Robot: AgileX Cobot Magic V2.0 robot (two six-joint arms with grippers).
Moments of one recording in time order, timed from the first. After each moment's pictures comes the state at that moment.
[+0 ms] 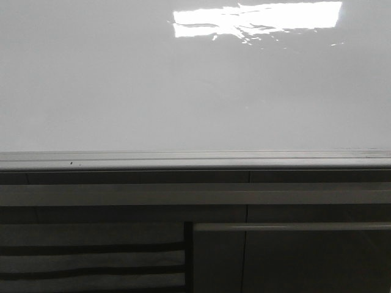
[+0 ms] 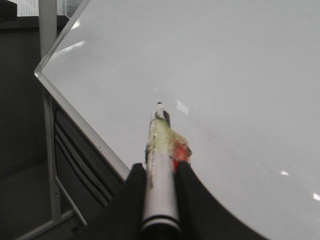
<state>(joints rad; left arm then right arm) -0.79 0.34 -0.48 1.02 0.52 -1.08 0.86 0.61 -0.75 -0.30 0.44 0.04</state>
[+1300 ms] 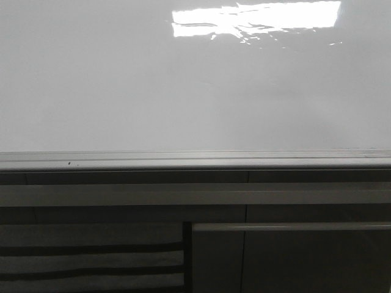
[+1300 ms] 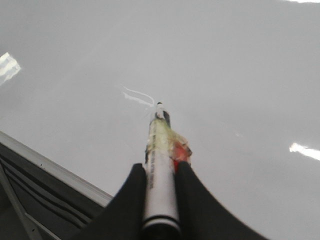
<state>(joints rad) -0.79 0.34 -0.48 1.02 0.52 -1.08 0.46 0.60 -0.63 0.13 0.30 -0.20</state>
